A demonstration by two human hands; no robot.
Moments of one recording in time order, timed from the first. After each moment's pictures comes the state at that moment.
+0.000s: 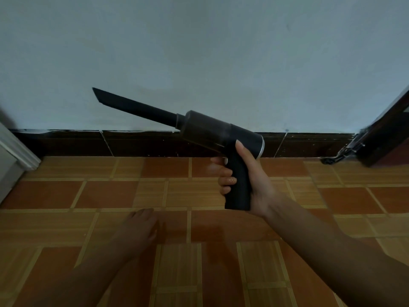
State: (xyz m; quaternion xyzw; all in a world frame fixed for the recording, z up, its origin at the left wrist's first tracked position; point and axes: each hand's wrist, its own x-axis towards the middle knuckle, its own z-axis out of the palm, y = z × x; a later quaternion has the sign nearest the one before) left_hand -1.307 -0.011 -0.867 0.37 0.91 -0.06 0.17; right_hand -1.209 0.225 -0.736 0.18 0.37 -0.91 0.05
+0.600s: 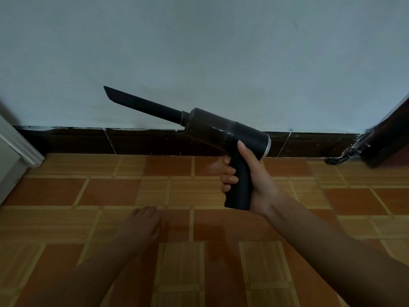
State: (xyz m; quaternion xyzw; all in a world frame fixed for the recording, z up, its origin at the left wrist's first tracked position) left_hand -1.307 -0.011 -0.868 0.38 0.91 -0.05 0.15; right_hand -1.211 0.222 -0.735 0.17 0.39 -0.90 0.03
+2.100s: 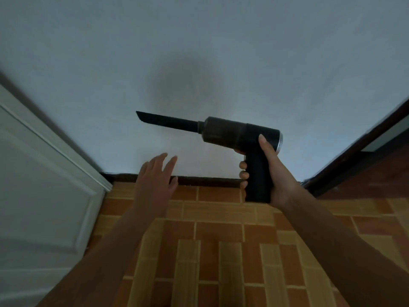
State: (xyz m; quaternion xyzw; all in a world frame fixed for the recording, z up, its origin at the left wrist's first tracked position) left_hand -1.294 0.045 -0.362 0.31 0.95 0.07 -0.07; right_hand -1.178 0.262 -0.276 0.30 0.39 -0.87 0.06
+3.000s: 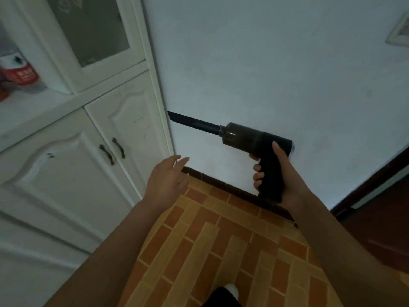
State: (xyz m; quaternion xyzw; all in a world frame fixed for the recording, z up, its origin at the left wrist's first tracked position) left_hand -0.986 -0.060 -0.028 0.12 0.97 0.18 -0.11; right_hand -0.966 0.201 0.018 0.14 0.42 -0.88 0.19
